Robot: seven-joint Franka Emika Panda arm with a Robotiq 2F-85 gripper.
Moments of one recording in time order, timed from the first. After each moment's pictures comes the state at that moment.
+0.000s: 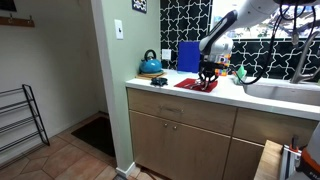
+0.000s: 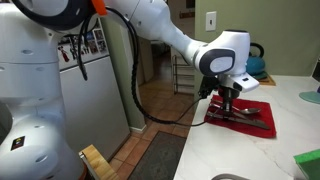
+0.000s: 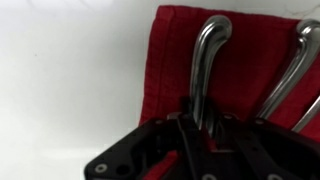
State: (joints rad) arm -0.27 0.23 -0.27 -1.98 0.14 2.28 0.59
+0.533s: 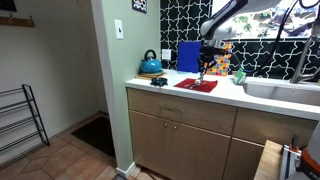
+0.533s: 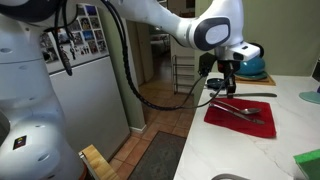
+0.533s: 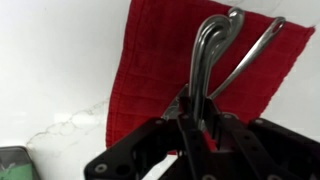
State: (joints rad) arm -0.24 0.09 -0.27 -1.95 0.05 2.27 0.57
